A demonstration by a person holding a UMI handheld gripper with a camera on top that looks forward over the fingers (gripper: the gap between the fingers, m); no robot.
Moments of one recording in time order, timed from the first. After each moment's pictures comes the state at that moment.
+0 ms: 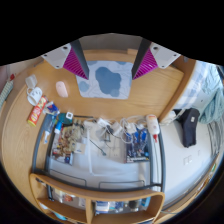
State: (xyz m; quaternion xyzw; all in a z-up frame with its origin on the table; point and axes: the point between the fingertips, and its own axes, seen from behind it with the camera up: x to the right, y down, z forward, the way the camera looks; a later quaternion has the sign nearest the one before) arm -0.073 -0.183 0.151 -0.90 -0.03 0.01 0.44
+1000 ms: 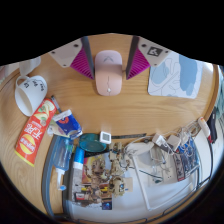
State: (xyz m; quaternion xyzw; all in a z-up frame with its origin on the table) arm 0.189 -0.012 -0.022 -0.94 0.02 0.01 0.34
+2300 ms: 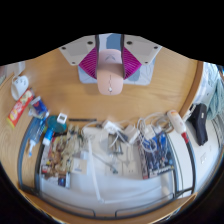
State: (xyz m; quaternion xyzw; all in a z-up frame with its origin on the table) arm -0.019 -0.012 0.071 -0.93 -0.01 0.04 0.36
